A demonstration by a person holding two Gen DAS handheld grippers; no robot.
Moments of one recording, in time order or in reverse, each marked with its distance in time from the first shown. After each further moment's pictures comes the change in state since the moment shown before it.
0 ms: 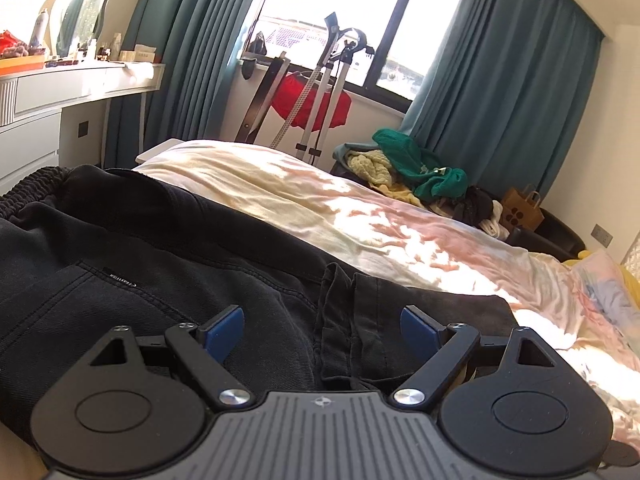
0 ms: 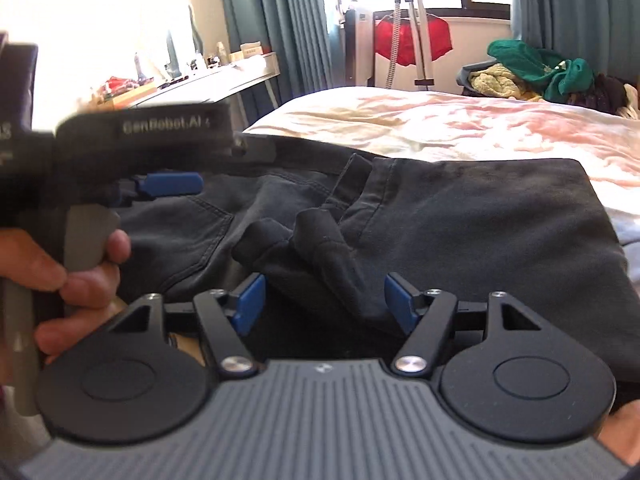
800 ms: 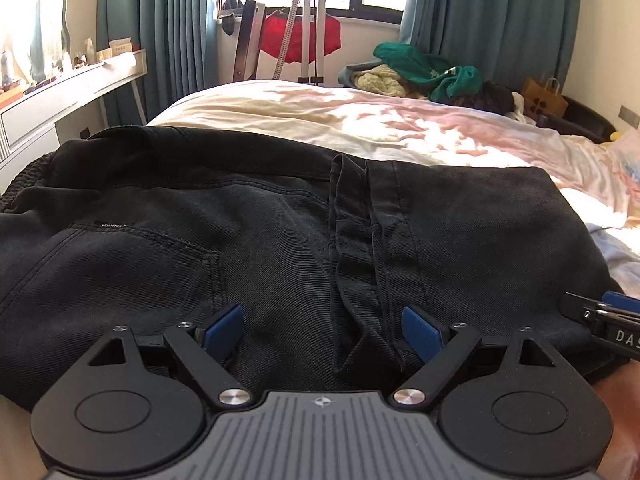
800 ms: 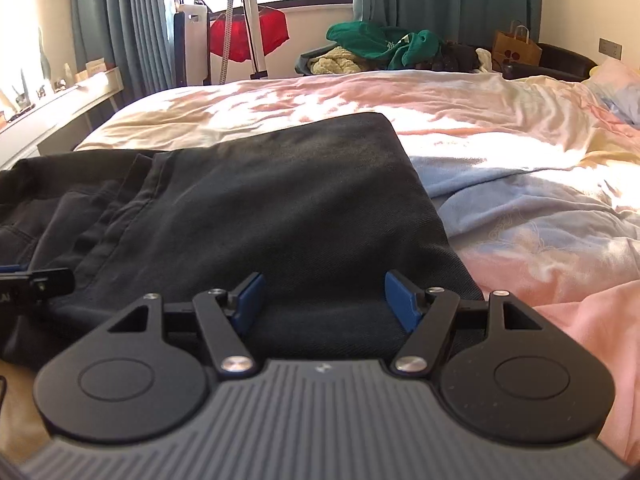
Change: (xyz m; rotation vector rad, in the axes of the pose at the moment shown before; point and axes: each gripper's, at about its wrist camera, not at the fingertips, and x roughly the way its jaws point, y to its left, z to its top) left arm 0.029 -0.012 -0.045 0.196 0.204 0.133; right arm 0.009 -0.082 -0.027 0.152 0.000 -0.404
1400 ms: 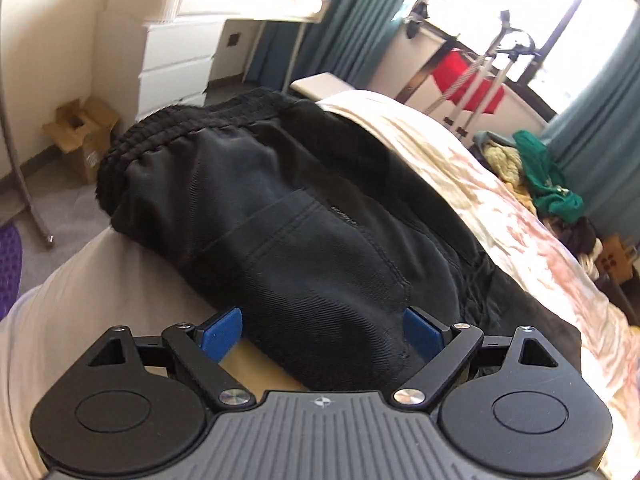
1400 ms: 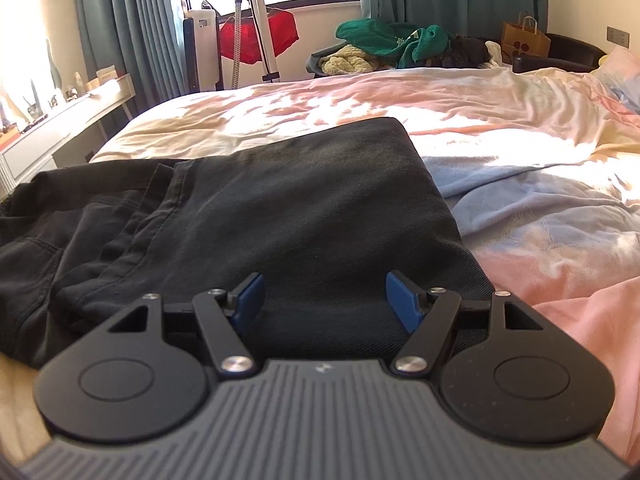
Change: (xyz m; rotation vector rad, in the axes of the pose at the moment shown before) left arm -0.098 0.154 0.005 -0.656 0.090 0.114; right arm -0.013 -0.001 0.006 0.043 0.015 0.067
